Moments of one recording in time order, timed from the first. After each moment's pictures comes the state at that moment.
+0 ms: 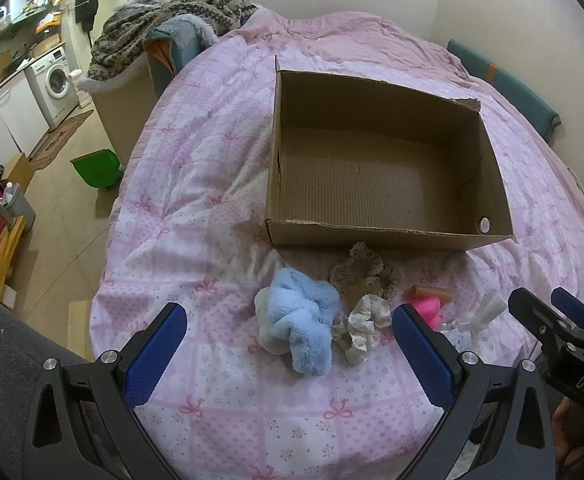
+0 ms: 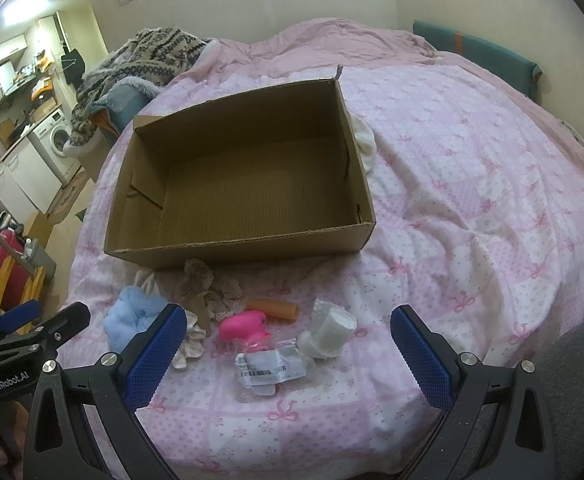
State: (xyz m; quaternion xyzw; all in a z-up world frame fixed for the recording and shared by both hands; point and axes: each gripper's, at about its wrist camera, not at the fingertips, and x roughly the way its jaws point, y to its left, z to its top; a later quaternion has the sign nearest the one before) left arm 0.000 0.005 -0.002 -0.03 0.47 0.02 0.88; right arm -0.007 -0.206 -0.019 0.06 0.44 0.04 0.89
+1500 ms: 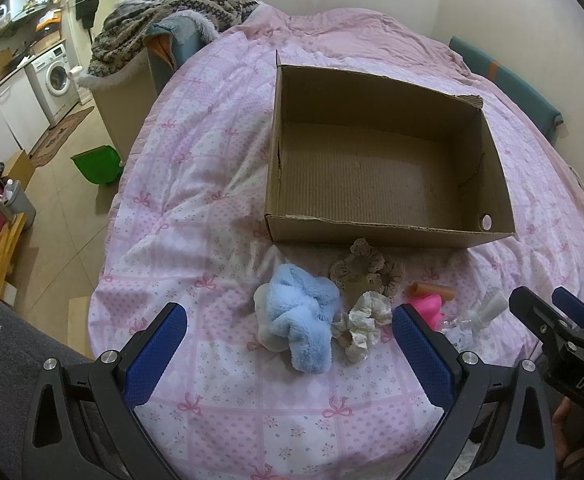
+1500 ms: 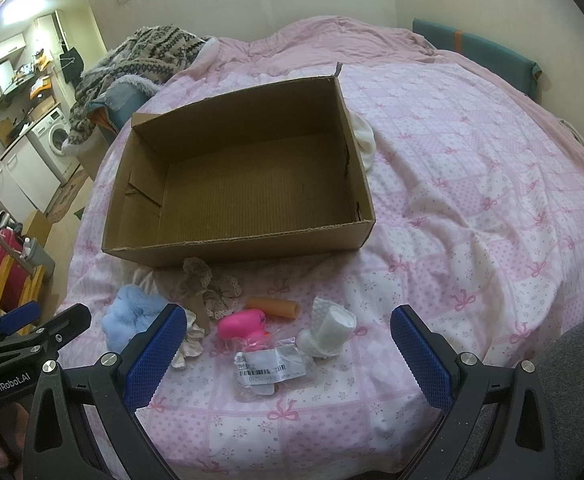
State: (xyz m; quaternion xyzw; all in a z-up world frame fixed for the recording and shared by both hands) left arm 0.000 0.005 -0.006 -0.03 0.47 0.02 0.88; right arm -0.007 -0.207 -0.021 0.07 0.44 0.04 0.89
